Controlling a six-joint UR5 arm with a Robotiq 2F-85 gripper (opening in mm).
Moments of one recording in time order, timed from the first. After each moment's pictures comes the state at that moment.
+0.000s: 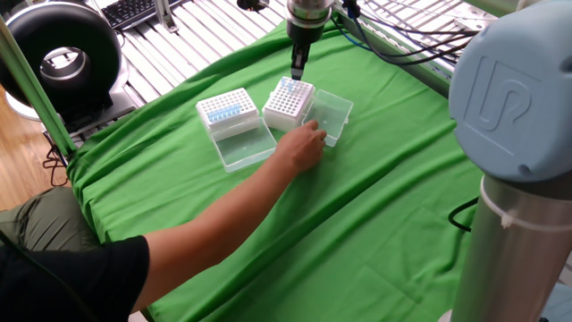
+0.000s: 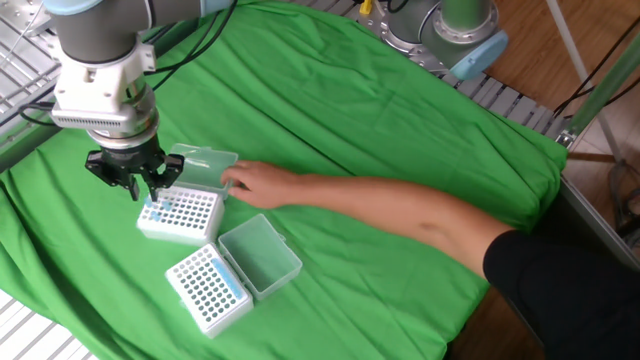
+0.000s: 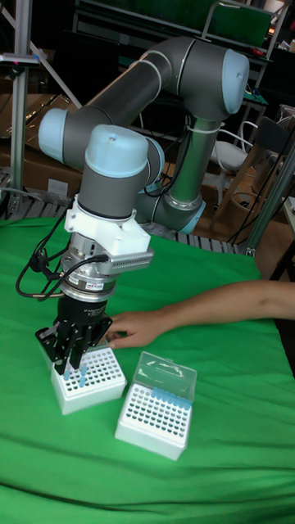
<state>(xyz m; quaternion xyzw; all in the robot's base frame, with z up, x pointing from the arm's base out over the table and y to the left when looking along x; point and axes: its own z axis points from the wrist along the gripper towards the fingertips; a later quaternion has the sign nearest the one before) 0.663 -0.099 0.079 -0.34 0.94 -0.04 0.06</state>
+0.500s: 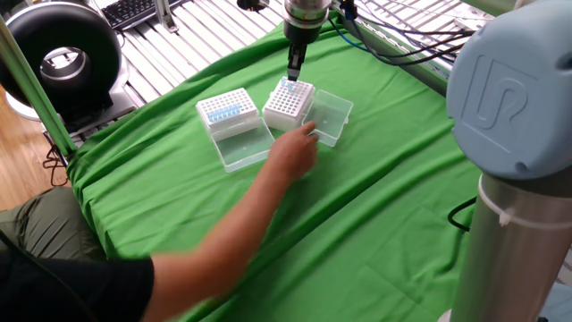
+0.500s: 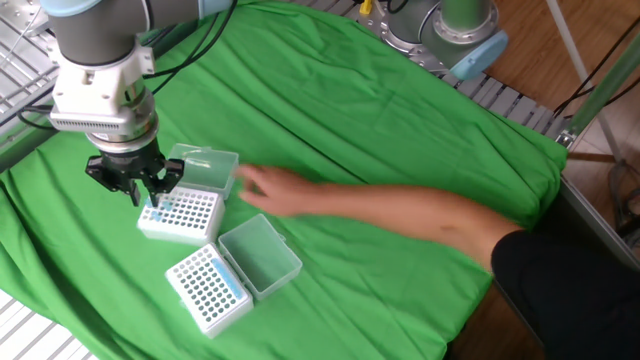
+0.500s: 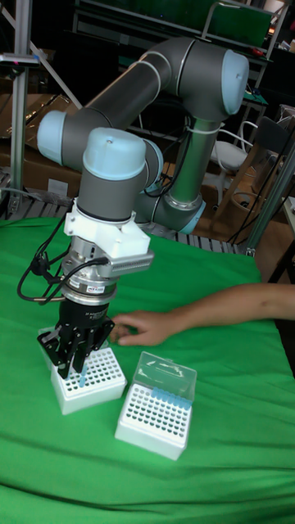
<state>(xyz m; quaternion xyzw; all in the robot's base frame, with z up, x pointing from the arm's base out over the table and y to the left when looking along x) 0.668 -0.092 0.073 -0.34 0.94 -0.03 0.07</state>
